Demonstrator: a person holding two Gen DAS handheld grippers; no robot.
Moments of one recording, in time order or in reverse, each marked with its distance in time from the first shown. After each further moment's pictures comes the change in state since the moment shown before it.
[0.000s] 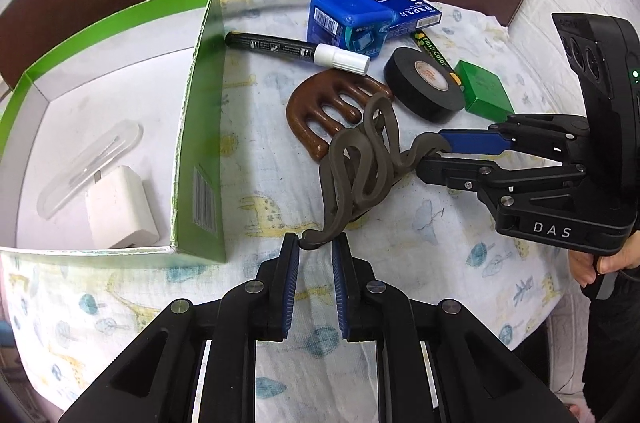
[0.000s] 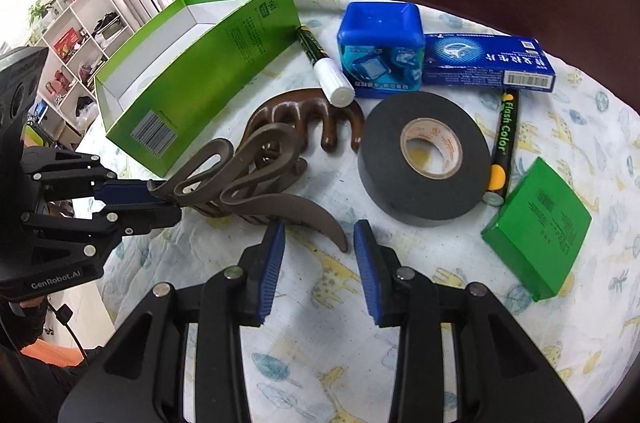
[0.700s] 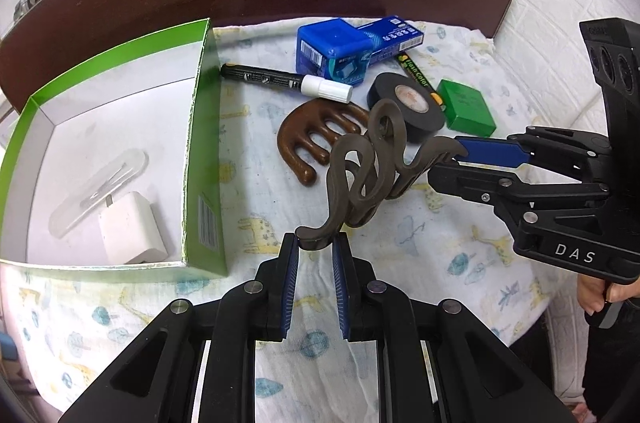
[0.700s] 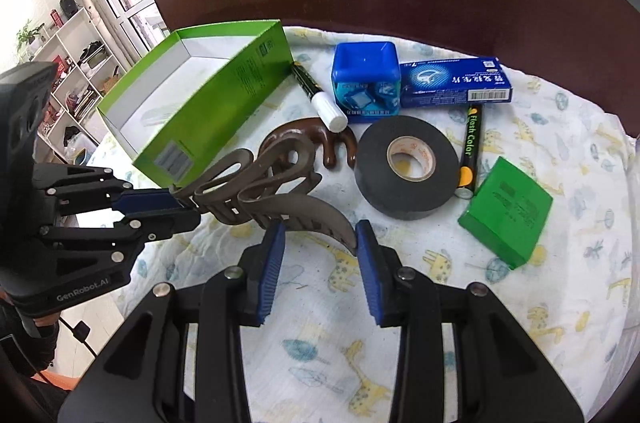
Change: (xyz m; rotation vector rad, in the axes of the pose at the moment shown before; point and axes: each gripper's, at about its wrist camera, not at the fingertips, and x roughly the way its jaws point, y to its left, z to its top) left arm -0.023 -0.006 0.007 0.027 -0.066 -0.012; right arm -0.049 0.021 -0.007 0.060 -0.098 -0.066
